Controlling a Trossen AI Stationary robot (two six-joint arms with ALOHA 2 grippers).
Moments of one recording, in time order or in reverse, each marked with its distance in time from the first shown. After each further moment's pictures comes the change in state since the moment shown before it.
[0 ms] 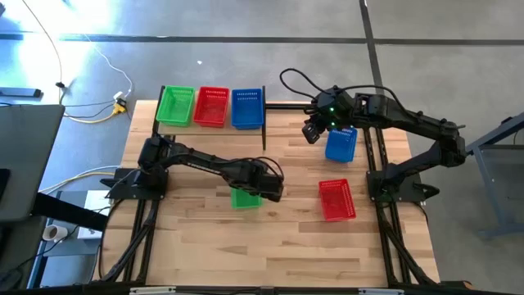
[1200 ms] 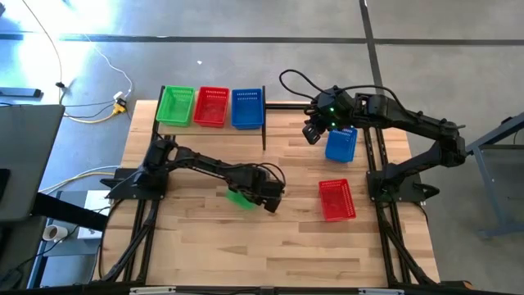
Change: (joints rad) left arm -0.019 0.043 0.000 -0.019 0.132 0.133; right arm 0.000 0.000 0.000 -0.002 0.000 -0.034
